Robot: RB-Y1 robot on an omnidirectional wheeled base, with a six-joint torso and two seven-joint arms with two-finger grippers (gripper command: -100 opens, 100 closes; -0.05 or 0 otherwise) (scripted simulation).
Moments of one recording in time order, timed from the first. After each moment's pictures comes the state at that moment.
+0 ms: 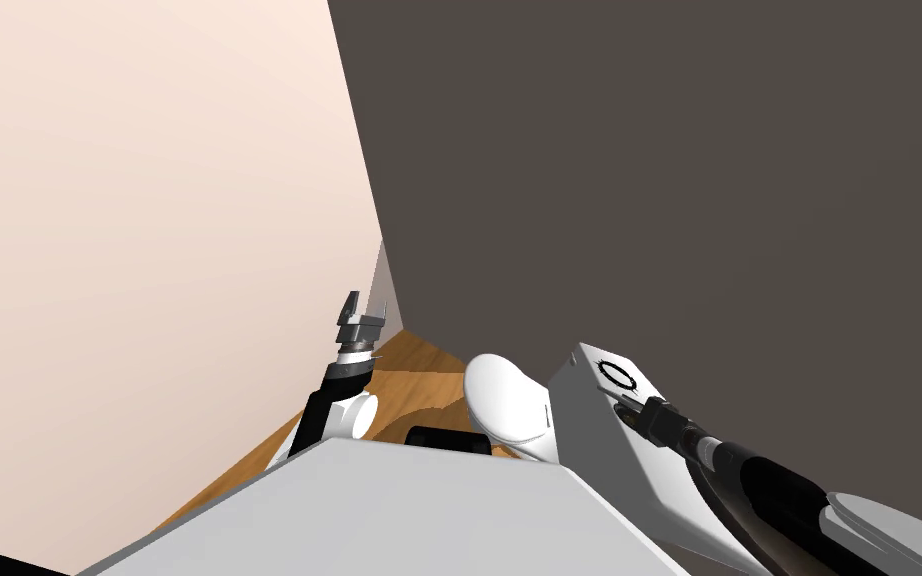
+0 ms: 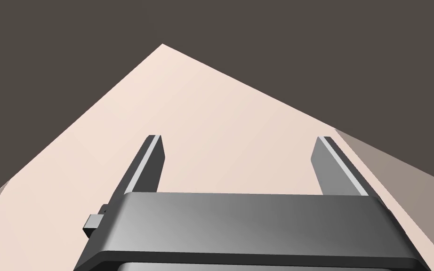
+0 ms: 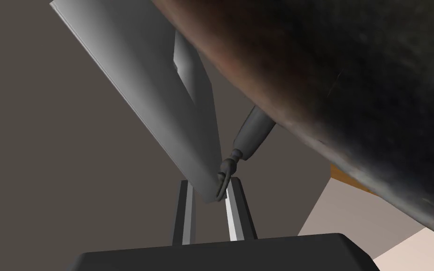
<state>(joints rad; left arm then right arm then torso) 0.47 0.01 -0.06 -2.21 0.12 -0.50 0.04 0.82 -1.18 -0.28 -1.57 0.73 -0.38 0.68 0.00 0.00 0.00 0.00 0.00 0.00</state>
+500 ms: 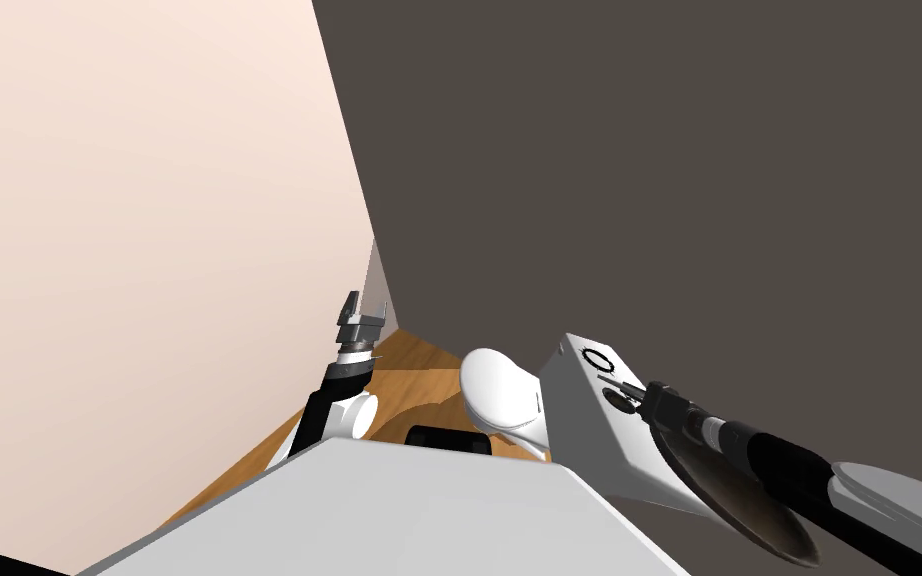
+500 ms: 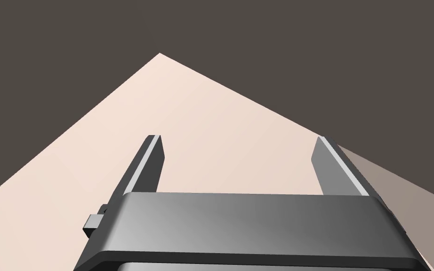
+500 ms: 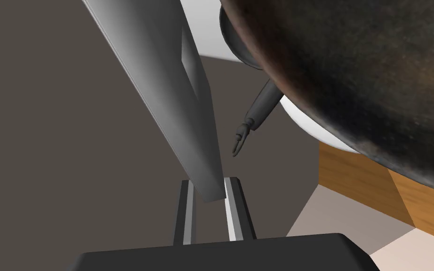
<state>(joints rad) 0.47 0.01 -0.06 -2.21 0.12 -0.50 0.04 0.85 -1.28 -0.35 -1.58 0.73 -0.42 0.65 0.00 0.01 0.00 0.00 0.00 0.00</state>
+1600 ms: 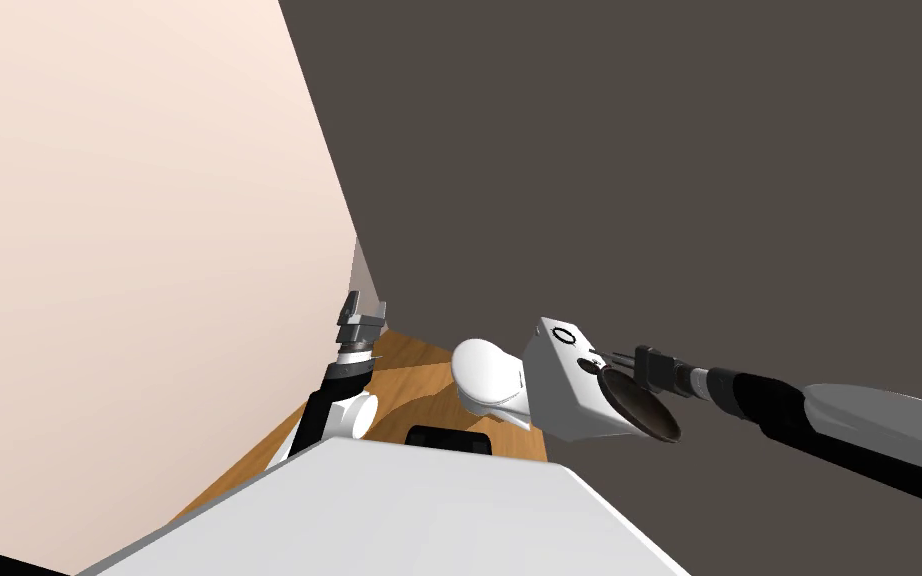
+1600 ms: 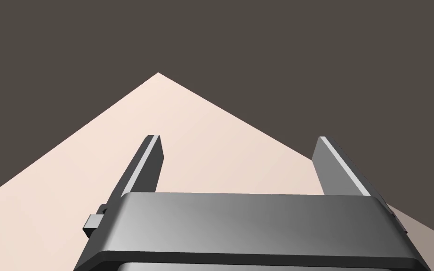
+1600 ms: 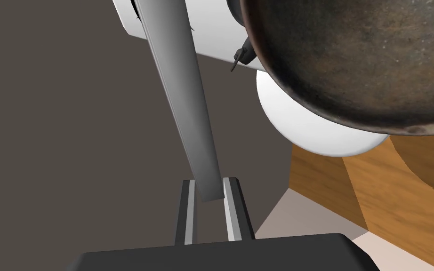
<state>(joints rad) 0.47 0.01 -0.06 -2.21 0.12 -0.50 0.04 0.92 -1.53 -0.51 -1.60 0.73 -0.52 0.57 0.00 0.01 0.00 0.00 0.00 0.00</state>
